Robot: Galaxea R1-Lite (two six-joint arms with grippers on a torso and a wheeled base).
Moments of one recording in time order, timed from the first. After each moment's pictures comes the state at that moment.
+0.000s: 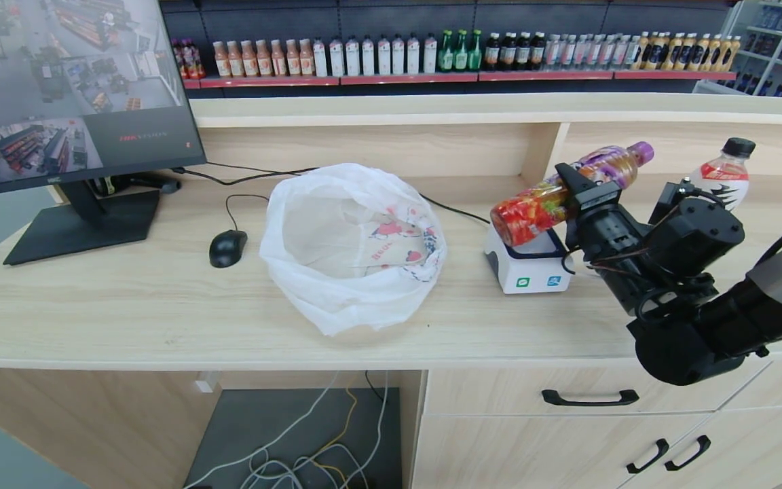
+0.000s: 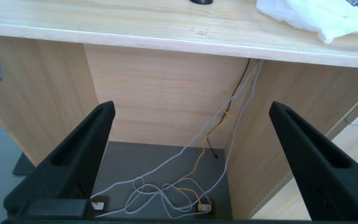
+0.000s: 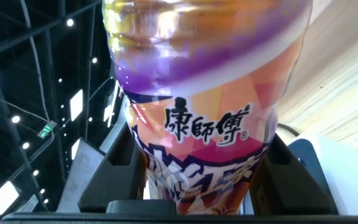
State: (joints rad) left arm 0.00 0.00 0.00 0.00 0.01 -0.01; right arm 0.26 2.07 -0.92 -1.57 -0.05 1.09
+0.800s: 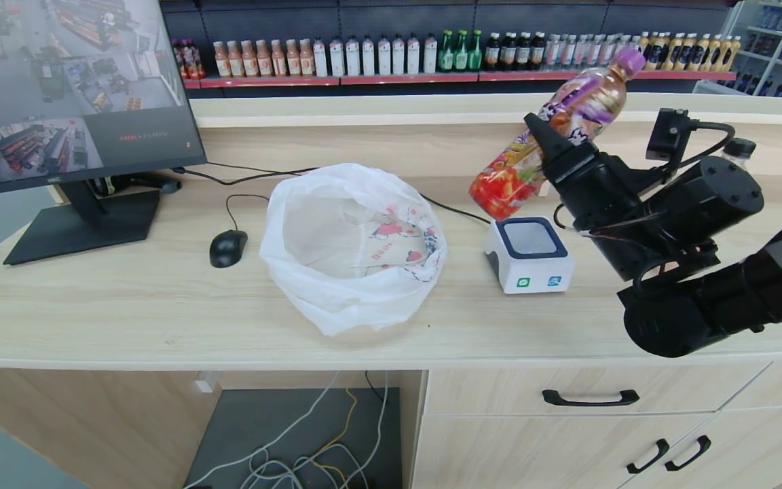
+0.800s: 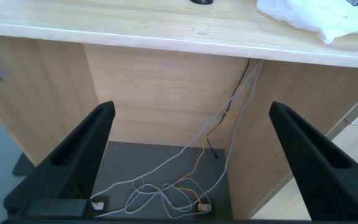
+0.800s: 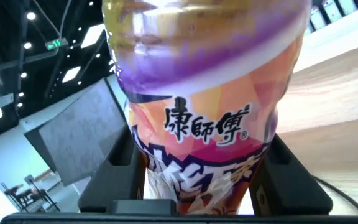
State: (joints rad) left arm 0.00 0.00 0.00 0.00 0.01 -0.01; right arm 0.33 2.02 -1.06 -1.57 0.15 0.64
